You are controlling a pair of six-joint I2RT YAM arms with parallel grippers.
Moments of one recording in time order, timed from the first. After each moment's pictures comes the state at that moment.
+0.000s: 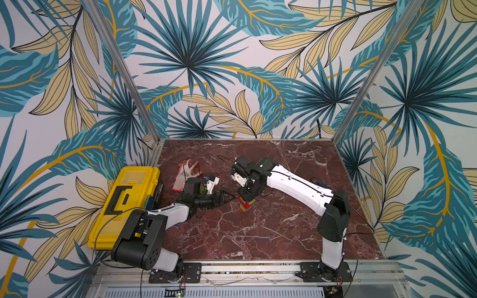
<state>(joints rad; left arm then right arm) -0.23 1.46 0.51 0.29 0.94 -0.67 0.85 1.93 1.83 -1.23 0.01 0.15</state>
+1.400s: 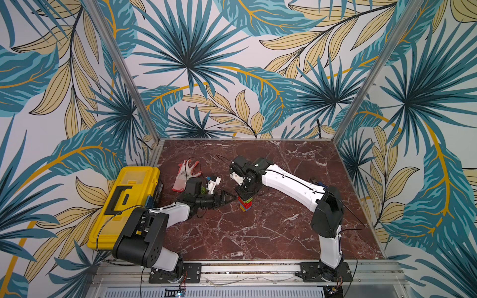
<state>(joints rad) -0.24 1.48 0.53 0.29 0.95 -0.66 0.84 2.00 1.86 -1.19 0.02 0.18</state>
